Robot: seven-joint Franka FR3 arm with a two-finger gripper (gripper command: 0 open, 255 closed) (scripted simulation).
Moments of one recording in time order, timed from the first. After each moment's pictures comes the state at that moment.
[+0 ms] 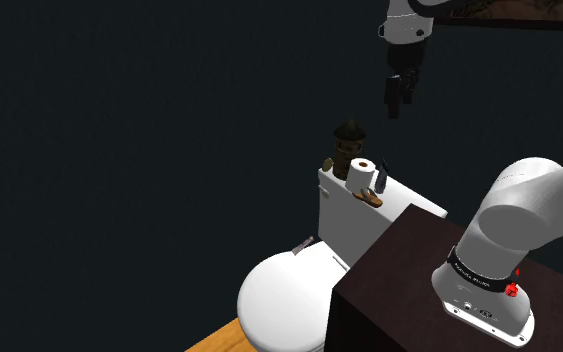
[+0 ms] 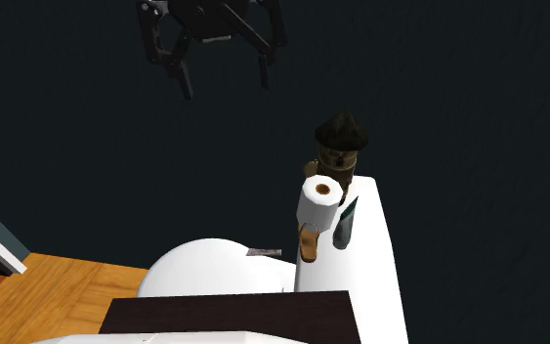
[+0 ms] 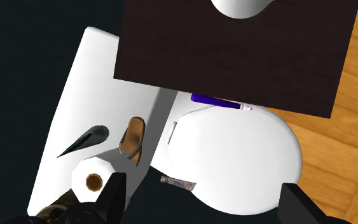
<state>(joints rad) -0.02 -0.74 0.00 -2.31 -0.11 1.48 -0.13</state>
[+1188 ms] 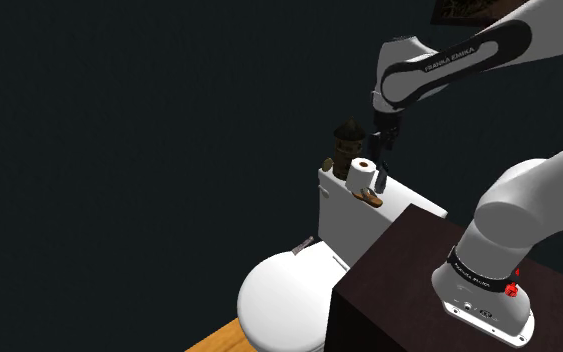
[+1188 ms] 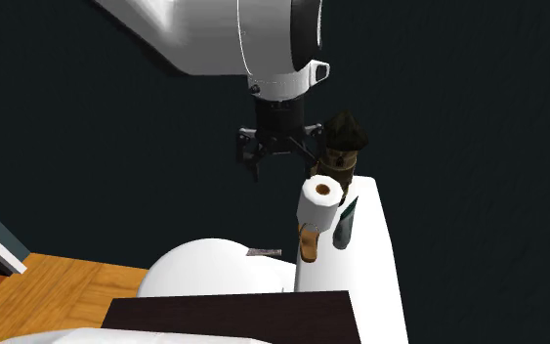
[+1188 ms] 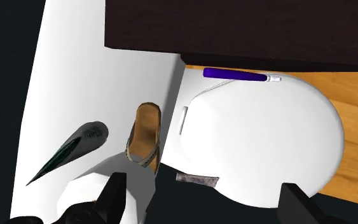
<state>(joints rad) -0.10 -0.52 -0.17 -2.65 -0.16 2.10 -0.16</state>
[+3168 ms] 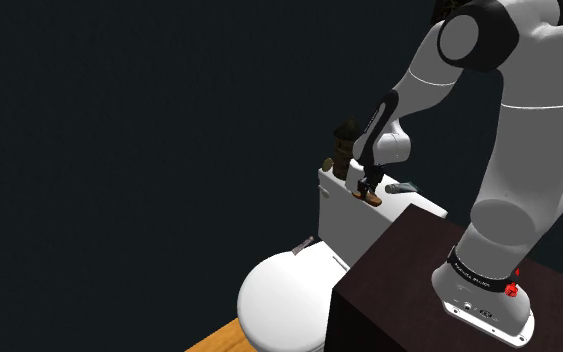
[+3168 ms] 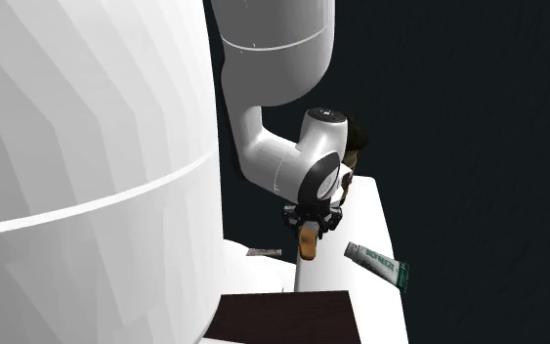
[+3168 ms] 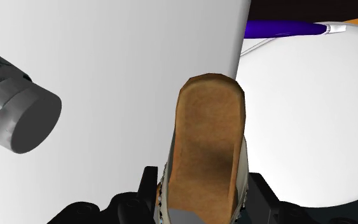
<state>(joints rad) -0.16 0.28 -0.22 -2.59 0.27 2.86 -0.54</state>
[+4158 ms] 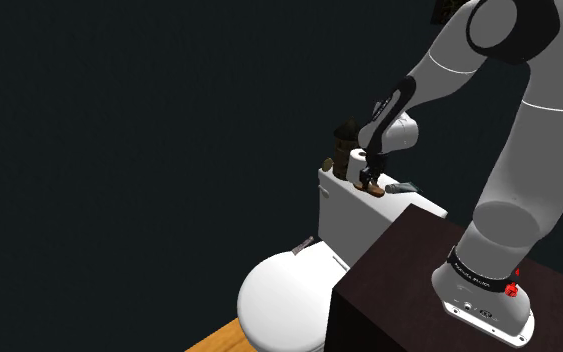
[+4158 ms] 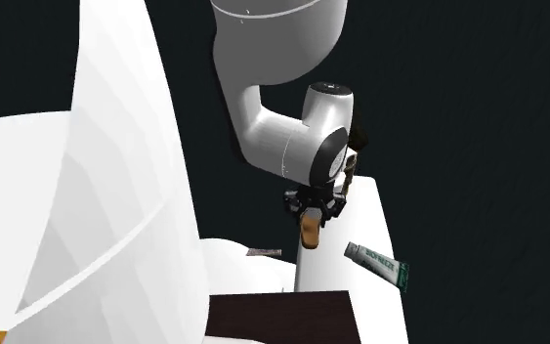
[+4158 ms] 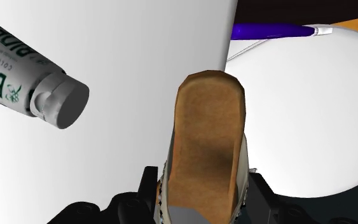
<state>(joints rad) -0.11 0.13 -0.30 -2.61 0.14 2.74 -0.44</state>
